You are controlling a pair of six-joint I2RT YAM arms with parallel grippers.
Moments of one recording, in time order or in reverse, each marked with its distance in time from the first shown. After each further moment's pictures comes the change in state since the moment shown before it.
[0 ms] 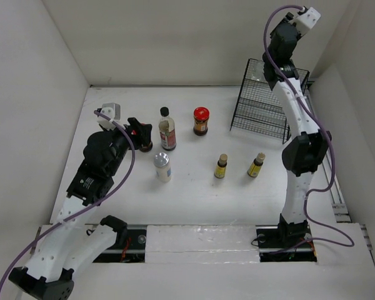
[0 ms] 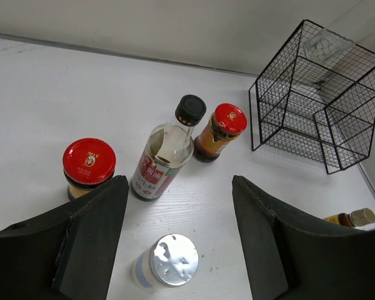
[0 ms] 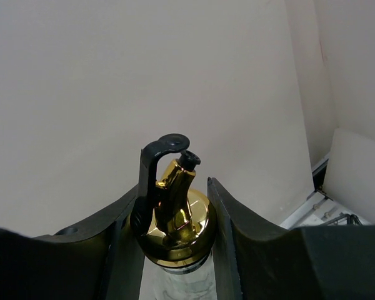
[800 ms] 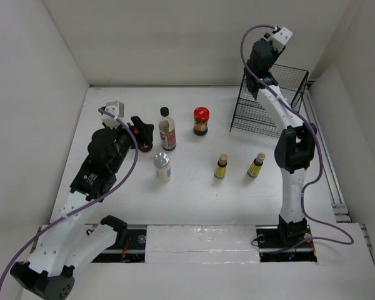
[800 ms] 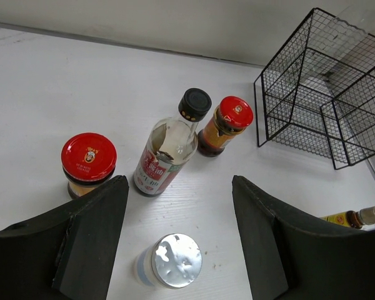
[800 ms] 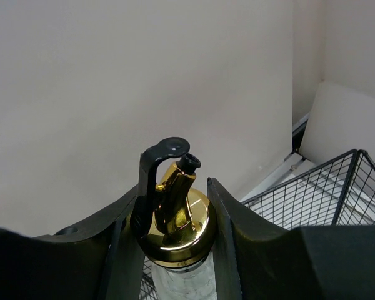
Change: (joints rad) left arm 0.000 0.043 0.000 0.001 0.000 0.000; right arm 0.068 0.083 -0.170 0.158 0.137 -0.075
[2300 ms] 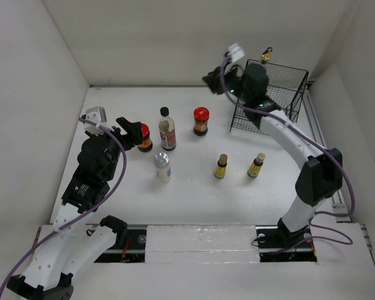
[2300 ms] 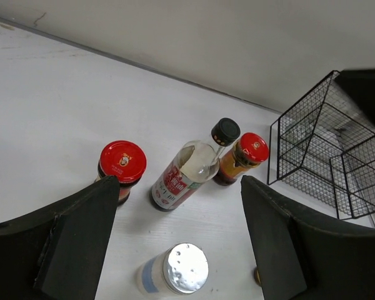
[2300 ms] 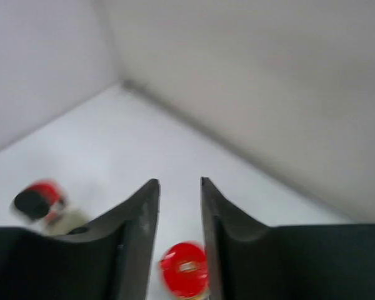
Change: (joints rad) left arm 0.000 -0.102 0.000 -0.040 -0.180 -0.080; right arm 0.160 -0.499 -0.567 -0.045 -1.188 -0.094
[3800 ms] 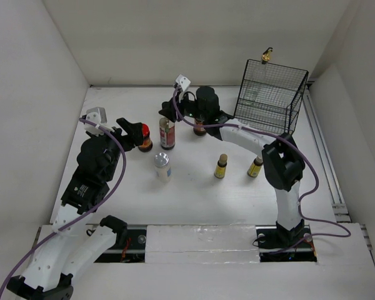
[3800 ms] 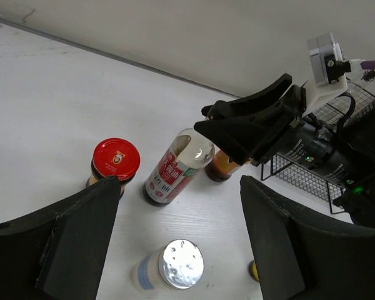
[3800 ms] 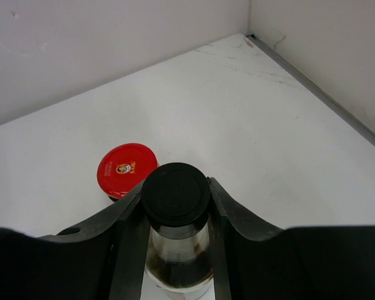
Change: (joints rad) left arm 0.000 -0.008 0.000 -0.006 0.021 -0.006; right arm 0.271 0.340 0.054 0.151 -0.160 -0.015
